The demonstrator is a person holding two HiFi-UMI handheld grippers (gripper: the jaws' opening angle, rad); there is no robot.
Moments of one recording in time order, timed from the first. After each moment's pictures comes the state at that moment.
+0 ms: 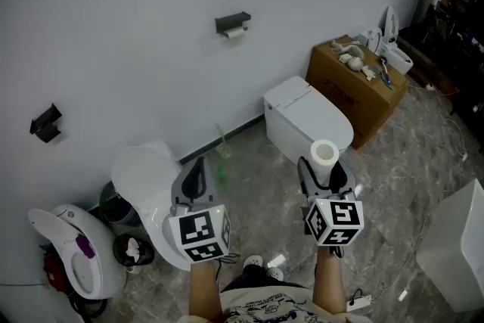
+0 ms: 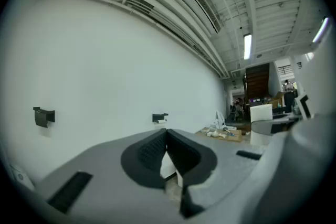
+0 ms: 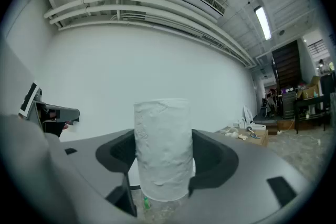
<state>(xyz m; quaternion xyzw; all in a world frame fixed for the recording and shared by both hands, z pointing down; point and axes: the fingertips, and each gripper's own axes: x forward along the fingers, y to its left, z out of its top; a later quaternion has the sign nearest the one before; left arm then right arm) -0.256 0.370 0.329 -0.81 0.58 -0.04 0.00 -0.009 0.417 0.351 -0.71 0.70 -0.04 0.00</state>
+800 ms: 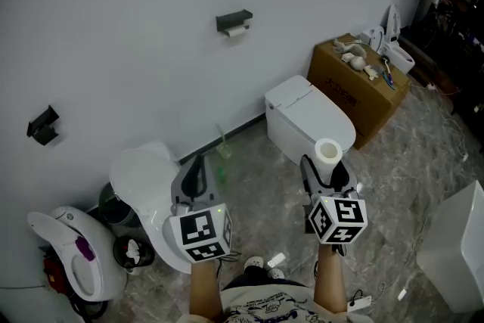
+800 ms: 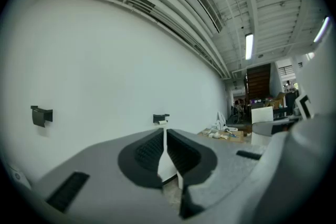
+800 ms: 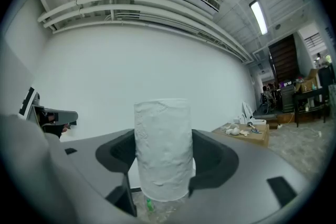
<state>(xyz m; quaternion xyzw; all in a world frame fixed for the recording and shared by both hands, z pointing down) -0.256 0.340 0.332 -0.81 0.59 -0.03 0.00 -0.002 0.387 0.360 -0.71 0.70 -0.06 0.02</state>
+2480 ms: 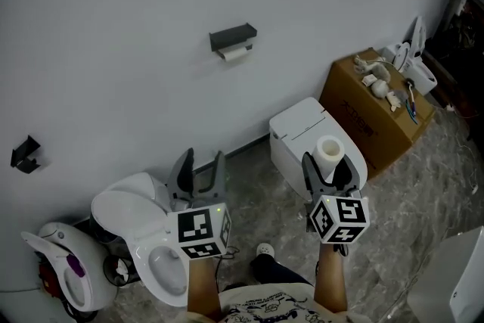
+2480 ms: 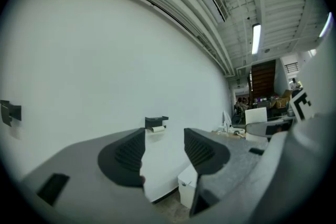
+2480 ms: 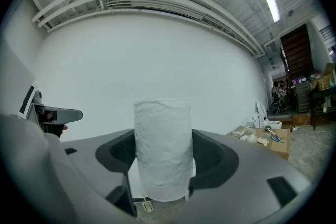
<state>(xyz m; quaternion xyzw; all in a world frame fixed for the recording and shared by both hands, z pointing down) -0.136 0.084 0.329 -0.81 0.59 -0.03 0.00 0.109 0.111 0.359 -0.68 0.73 -0.06 0.01</state>
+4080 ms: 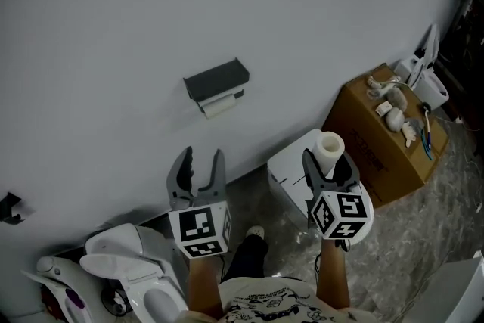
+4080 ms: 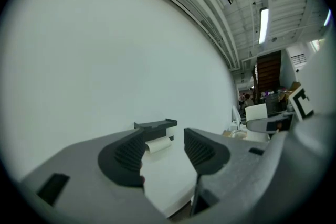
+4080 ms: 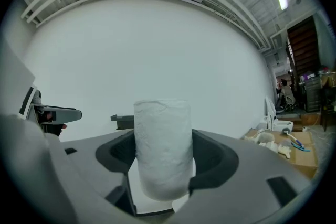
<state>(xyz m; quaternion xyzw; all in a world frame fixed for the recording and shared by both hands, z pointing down) -0.058 -0.215 0.344 -0.80 0.60 -0.05 0.01 0.191 -0.192 0.375 -0.68 0.73 -0.06 0.00</state>
